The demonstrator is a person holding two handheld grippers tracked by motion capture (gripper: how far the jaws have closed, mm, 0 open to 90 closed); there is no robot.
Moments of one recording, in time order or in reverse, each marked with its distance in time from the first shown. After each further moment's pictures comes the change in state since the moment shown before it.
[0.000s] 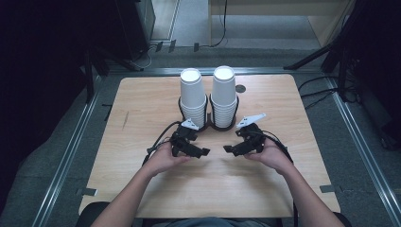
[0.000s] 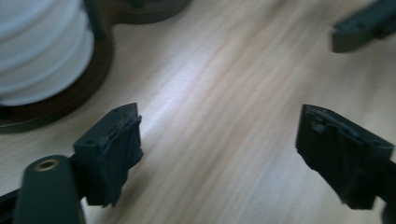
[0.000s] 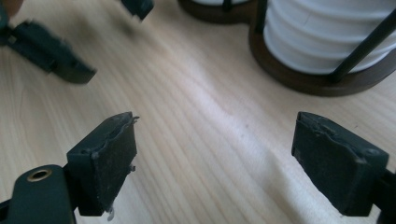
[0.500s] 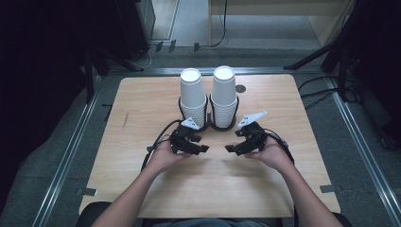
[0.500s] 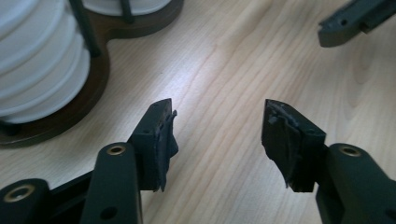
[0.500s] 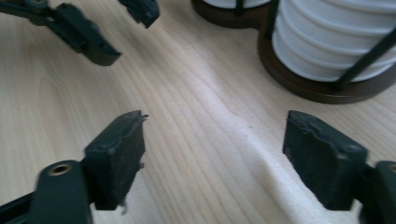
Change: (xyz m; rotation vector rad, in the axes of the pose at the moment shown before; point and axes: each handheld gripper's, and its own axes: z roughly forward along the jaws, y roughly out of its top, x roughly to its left) left arm -0.002 0.005 -0.010 -0.012 -0.022 0.027; right arm -0.001 0.005 -0.008 0.008 0.042 -0.039
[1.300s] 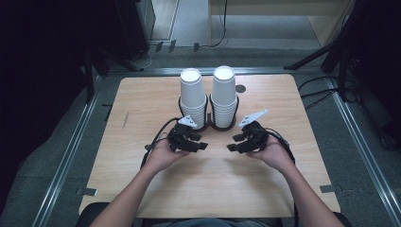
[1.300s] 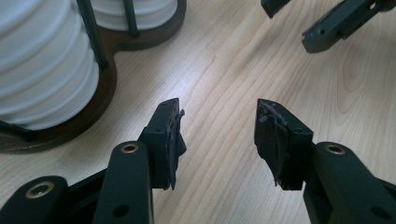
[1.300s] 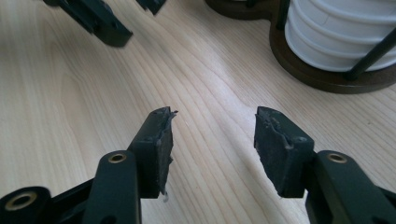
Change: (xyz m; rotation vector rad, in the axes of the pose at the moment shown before) left arm 0.001 0.003 -0.010 -0.033 -0.010 0.001; right arm -0.001 0.001 -0.007 0.046 0.046 0.019
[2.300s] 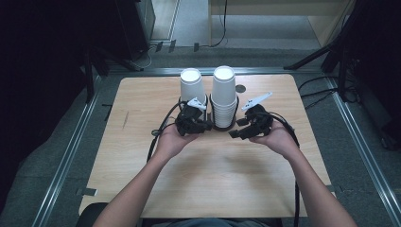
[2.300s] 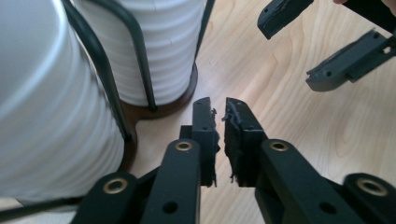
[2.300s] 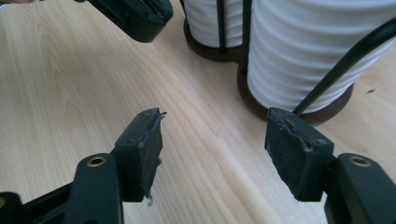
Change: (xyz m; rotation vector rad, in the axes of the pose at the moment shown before) left arm -0.008 0.065 -0.012 -0.048 0.077 -0.036; right arm -0.012 0.041 -0.035 -0.025 -0.032 -0.018
